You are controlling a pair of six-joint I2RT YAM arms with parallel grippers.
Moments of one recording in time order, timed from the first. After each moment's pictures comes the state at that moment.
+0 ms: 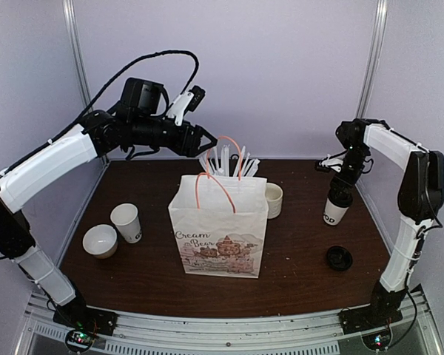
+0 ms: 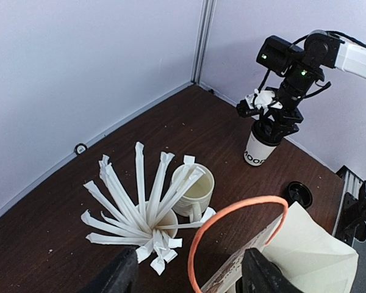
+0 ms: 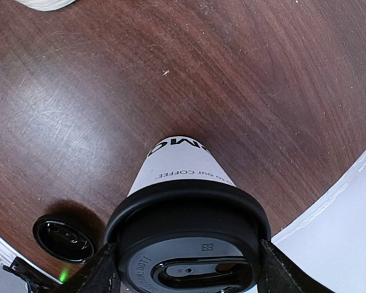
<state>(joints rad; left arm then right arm) -0.76 1.59 1.69 -0.52 0.19 -0.05 0.08 1.91 1.74 -1.28 0.01 -0.72</state>
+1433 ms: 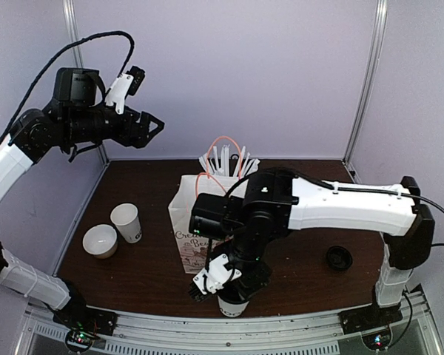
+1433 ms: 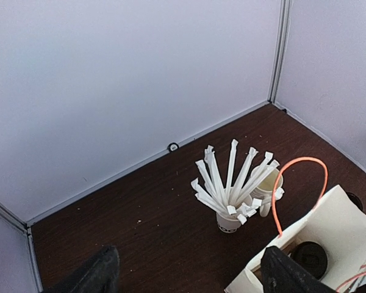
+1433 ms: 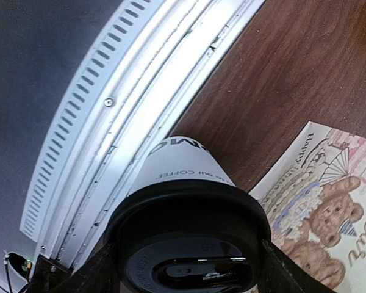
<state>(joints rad) -0.72 1.29 1.65 -0.72 -0.14 -0.01 1.34 1.88 1.86 -1.37 -0.08 -0.82</state>
